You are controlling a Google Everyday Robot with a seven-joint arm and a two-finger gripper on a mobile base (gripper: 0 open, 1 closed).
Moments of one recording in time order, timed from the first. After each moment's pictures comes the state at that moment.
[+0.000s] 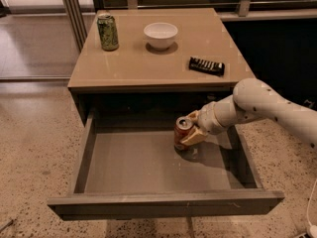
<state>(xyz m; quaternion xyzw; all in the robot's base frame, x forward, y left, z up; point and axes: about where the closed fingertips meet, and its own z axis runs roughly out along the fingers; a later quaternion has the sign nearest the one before) 0.600 -0.104 0.658 -0.64 0.68 0.15 0.32</state>
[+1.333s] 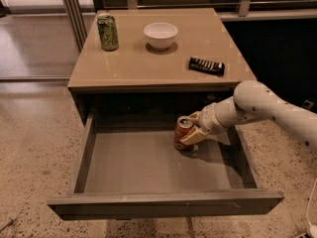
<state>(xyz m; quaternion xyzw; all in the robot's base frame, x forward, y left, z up) 0.611 -0.113 0.638 -0.61 0.71 0.18 0.31</state>
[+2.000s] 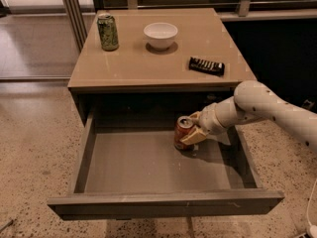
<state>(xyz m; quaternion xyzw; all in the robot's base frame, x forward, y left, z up) 0.611 -0.113 0.638 -0.61 0.71 0.18 0.31</state>
